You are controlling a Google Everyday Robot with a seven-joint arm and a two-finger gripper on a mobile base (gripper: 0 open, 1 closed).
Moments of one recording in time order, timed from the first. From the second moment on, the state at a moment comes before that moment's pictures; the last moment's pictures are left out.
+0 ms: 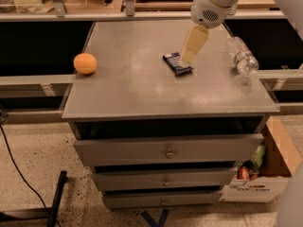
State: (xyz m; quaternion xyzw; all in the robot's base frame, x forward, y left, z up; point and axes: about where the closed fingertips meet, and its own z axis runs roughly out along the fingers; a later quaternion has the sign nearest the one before) arm 0.660 -0.117 0.941 -0.60 0.77 -0.01 0.23
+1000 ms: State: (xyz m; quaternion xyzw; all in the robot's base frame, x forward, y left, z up) arm 0.714 -0.106 0.880 -0.55 0.79 0.04 0.25
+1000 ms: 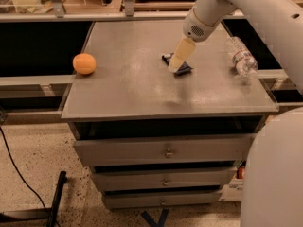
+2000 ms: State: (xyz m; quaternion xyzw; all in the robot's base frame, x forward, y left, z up) arm 0.731 -0.106 0.839 -0.53 0.81 0.08 0.24
